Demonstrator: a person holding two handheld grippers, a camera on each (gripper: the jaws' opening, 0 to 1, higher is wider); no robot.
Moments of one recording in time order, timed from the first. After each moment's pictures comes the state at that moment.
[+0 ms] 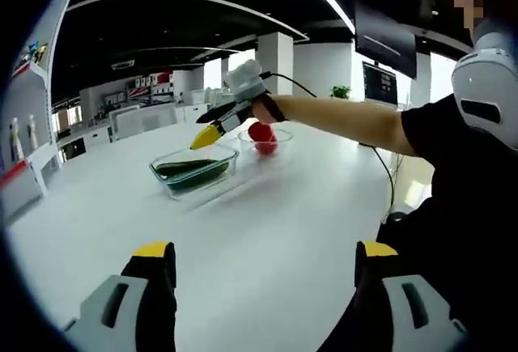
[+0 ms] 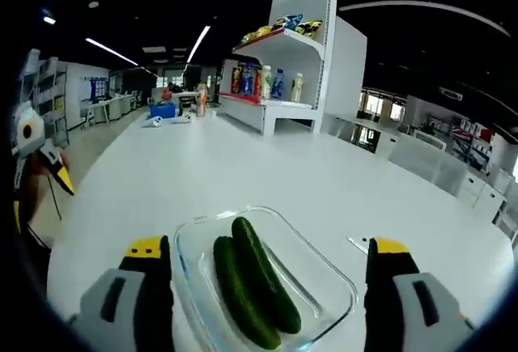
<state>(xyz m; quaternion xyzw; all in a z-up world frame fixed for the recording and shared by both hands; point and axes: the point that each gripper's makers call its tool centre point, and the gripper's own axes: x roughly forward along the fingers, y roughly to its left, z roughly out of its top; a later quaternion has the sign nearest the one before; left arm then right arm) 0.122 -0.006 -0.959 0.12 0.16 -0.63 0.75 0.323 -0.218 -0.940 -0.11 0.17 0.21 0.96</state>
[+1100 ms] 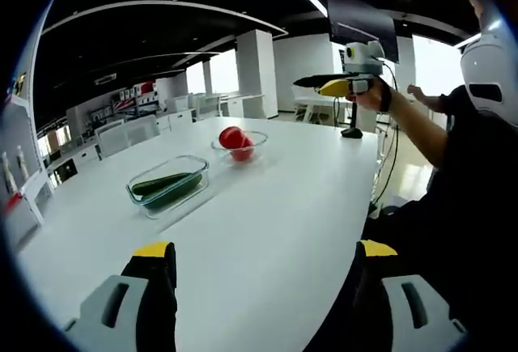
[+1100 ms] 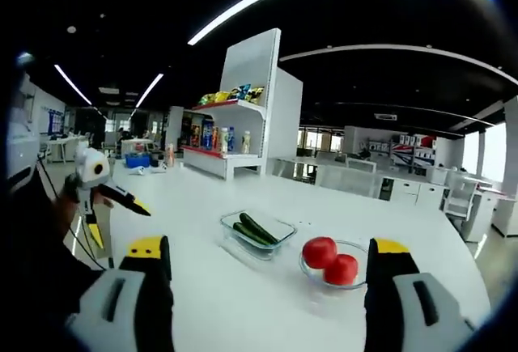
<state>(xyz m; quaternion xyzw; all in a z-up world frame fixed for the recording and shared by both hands) 0.077 -0.038 -0.952 0.17 0.13 -0.65 0.73 0.018 -0.294 -0.845 -0.06 0.04 0.05 1.00</state>
